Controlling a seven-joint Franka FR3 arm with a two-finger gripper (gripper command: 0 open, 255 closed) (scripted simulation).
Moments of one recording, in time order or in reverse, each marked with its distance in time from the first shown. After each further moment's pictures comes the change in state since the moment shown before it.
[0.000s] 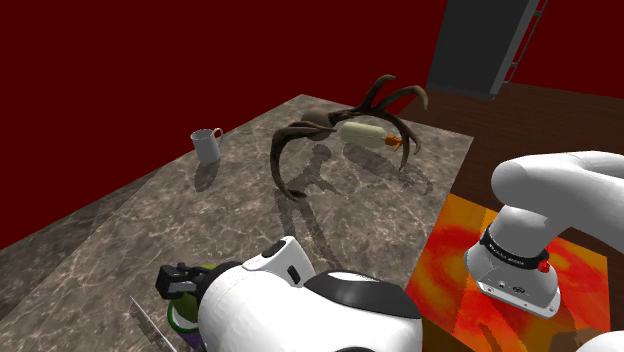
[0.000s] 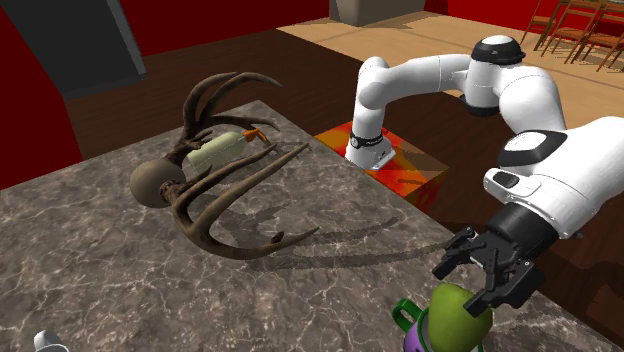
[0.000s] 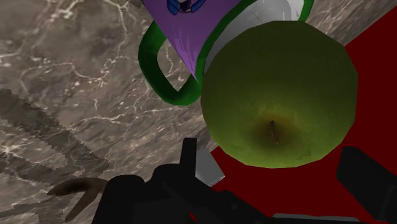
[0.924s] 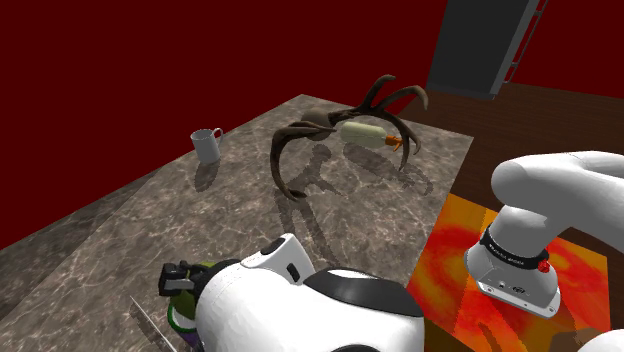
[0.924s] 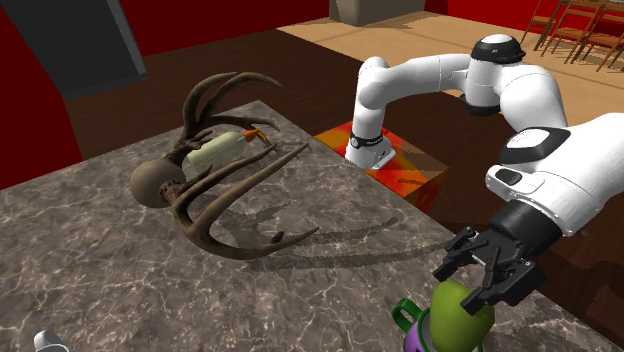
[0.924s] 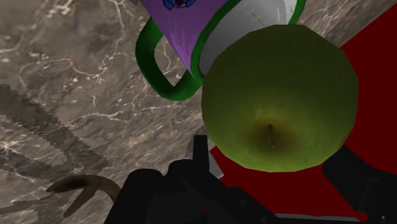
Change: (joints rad) arm -0.001 0.005 -0.009 0.006 -0.006 -0.009 -0.003
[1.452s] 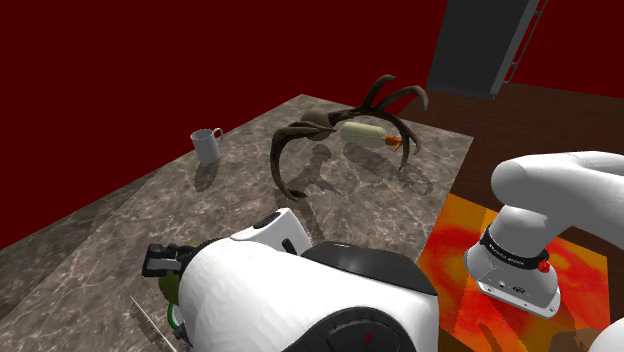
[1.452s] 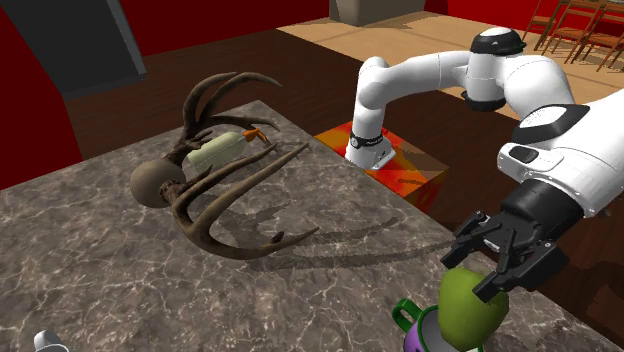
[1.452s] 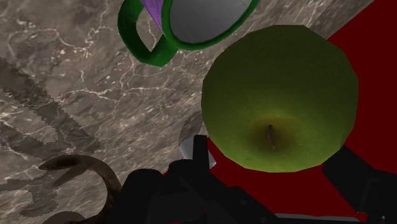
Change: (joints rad) arm -0.008 0.038 -0.060 0.040 -0.035 -0.054 -0.026
